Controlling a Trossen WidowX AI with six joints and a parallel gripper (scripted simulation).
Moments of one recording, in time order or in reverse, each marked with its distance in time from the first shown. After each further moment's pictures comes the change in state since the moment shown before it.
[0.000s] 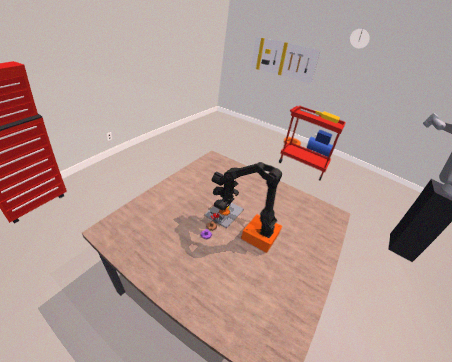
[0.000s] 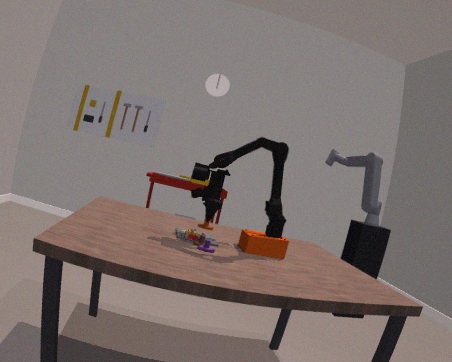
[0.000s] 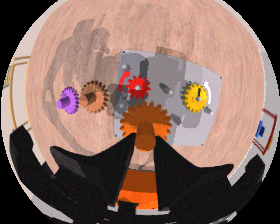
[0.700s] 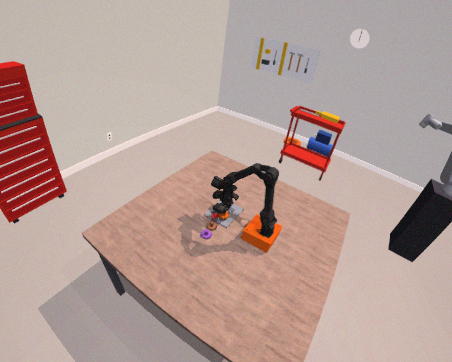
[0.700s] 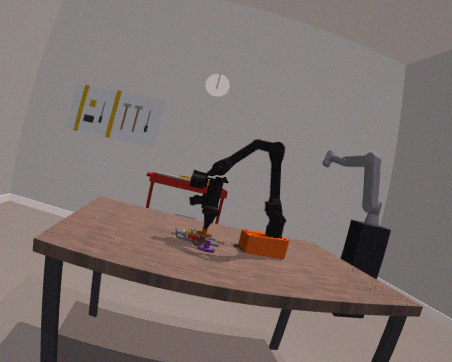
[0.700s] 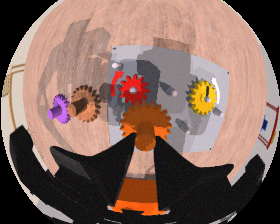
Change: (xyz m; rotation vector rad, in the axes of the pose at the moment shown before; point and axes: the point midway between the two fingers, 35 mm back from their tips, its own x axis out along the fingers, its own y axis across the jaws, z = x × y) arm 0.031 0.000 0.000 0.063 0.000 0.000
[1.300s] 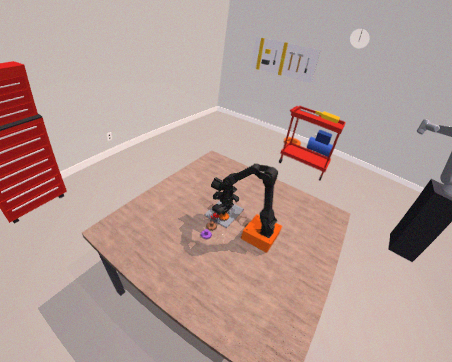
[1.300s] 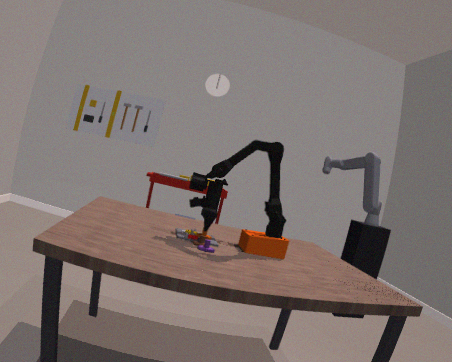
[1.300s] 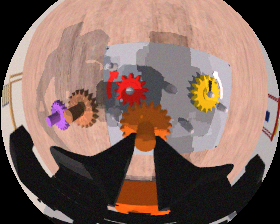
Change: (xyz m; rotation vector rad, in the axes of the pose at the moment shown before) arm 0.010 0.000 -0.002 0.073 0.007 0.004
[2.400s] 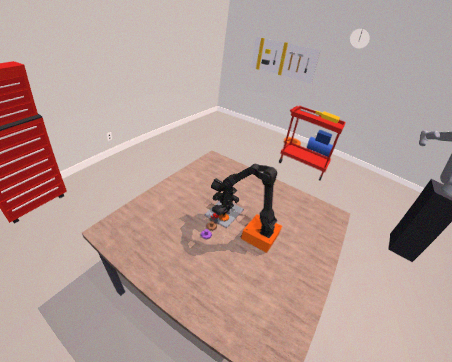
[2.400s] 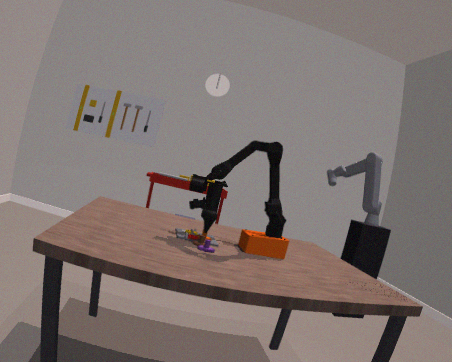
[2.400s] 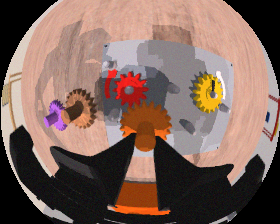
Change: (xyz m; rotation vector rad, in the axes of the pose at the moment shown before) arm 0.006 0.000 -0.001 -0.004 0.001 -0.001
